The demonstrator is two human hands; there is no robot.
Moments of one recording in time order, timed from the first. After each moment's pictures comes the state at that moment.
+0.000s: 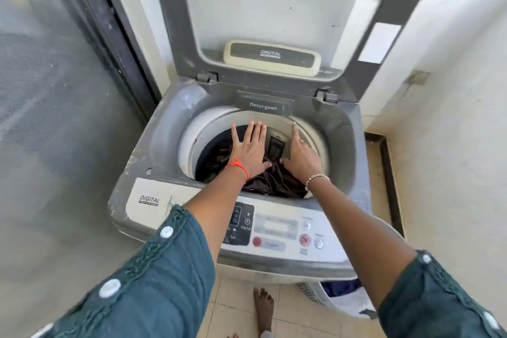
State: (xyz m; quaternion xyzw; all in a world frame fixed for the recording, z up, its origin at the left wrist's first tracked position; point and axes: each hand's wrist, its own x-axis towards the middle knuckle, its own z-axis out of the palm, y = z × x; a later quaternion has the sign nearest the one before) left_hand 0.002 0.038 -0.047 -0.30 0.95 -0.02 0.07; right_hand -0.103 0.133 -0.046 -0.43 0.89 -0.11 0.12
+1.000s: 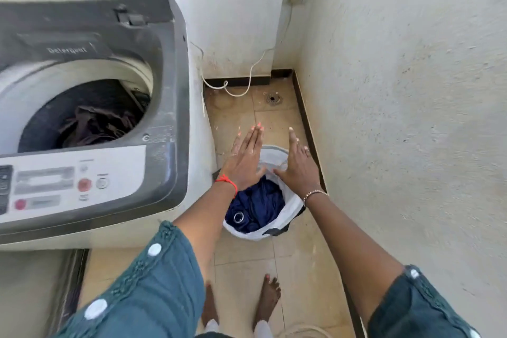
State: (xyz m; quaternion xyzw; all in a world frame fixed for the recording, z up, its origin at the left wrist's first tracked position) left_hand -0.169 0.361 -0.166 -0.10 0.99 0.08 0.04; right_hand -0.245 0.496 -0.160 -0.33 0.93 -0.13 0.13
